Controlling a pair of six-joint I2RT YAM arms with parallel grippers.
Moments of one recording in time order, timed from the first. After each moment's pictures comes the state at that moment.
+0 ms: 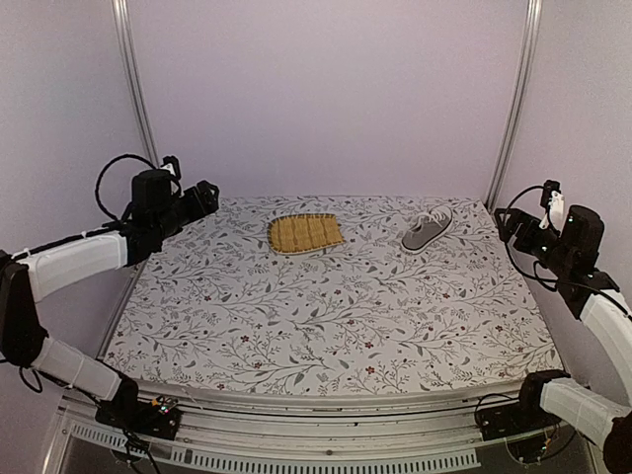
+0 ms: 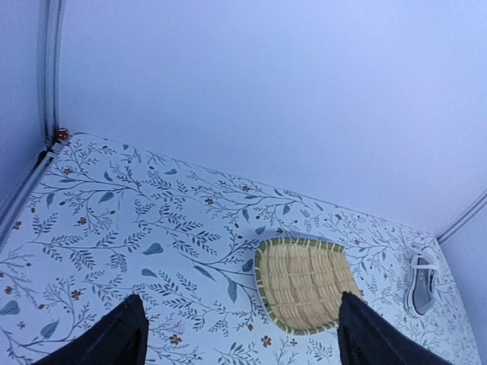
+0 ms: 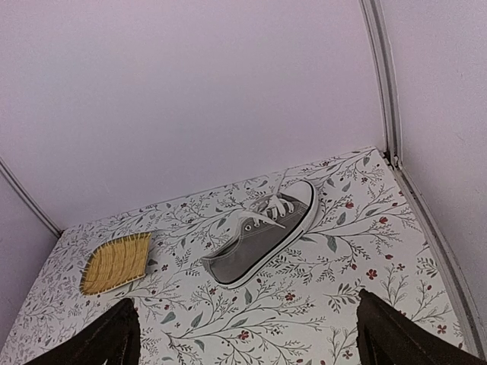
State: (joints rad) left arm -0.33 1.38 0.92 0.17 -0.19 -0.49; right arm -0.05 0.79 0.61 0.00 -0.21 0.33
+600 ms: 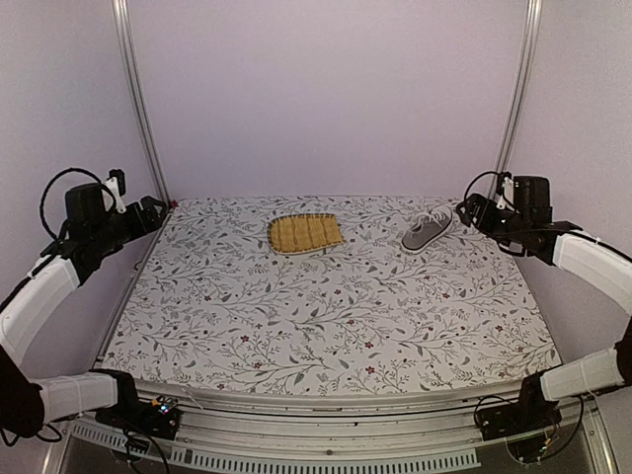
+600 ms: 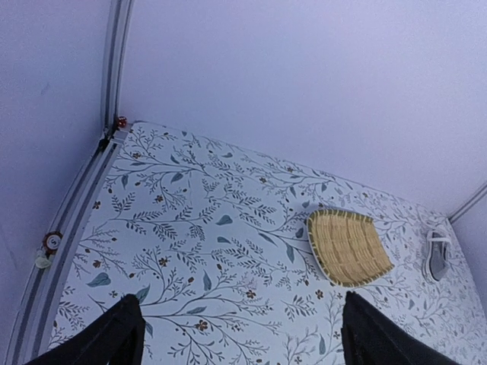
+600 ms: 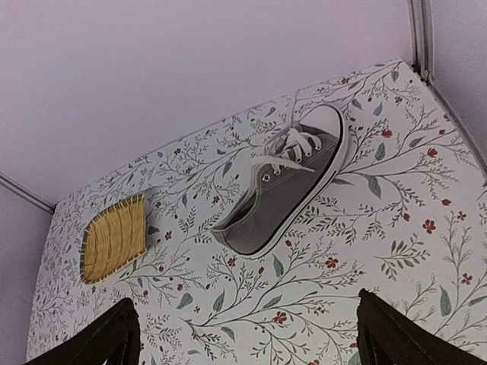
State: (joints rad) left arm 0.03 0.99 0.80 -0.14 0.12 -0.34; right arm 0.13 1.20 0.87 -0.10 -0.10 0.47
